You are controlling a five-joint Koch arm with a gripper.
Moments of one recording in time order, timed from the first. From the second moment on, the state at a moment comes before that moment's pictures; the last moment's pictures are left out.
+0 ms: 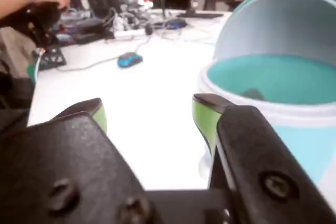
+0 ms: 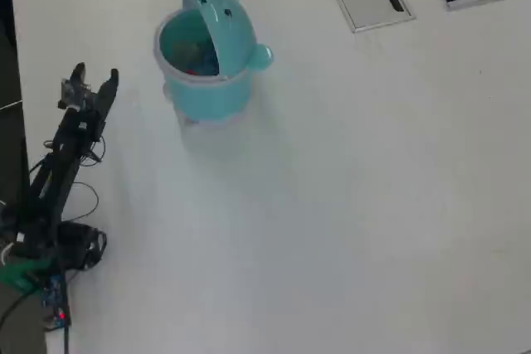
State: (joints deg) arm -60.6 118.3 118.0 0.9 -84.9
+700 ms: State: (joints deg) arm -81.8 131.1 141.9 8.2 -84.3
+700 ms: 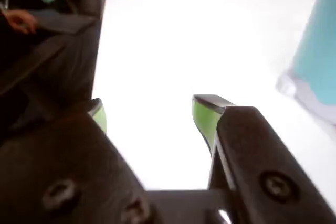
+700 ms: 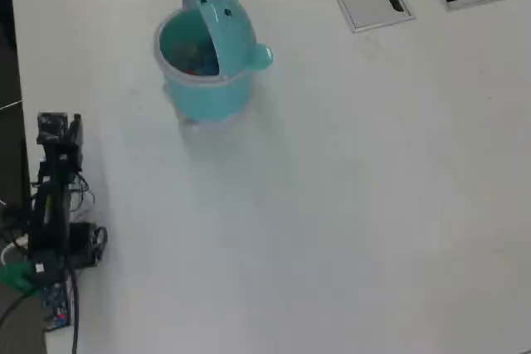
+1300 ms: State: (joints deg) arm -91.5 131.1 155.6 8.1 -84.5
